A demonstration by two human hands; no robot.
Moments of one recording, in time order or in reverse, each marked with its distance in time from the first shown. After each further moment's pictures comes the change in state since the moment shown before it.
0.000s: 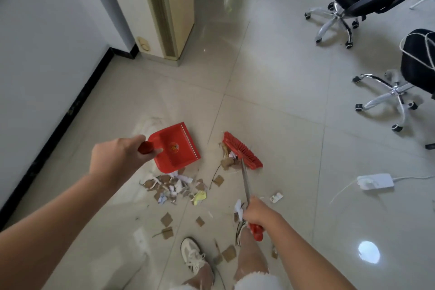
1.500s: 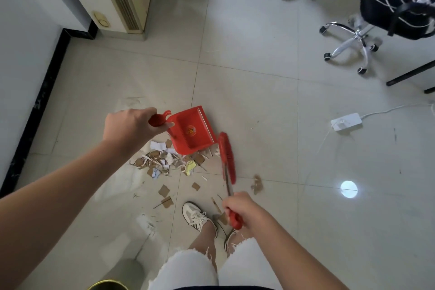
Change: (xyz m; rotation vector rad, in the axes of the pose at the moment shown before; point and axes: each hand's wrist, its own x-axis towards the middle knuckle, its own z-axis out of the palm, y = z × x) left_hand -0.028 0.055 0.004 -0.070 -0.003 0.288; right_hand -0.112 0.038 0.102 0.767 -0.100 0.199
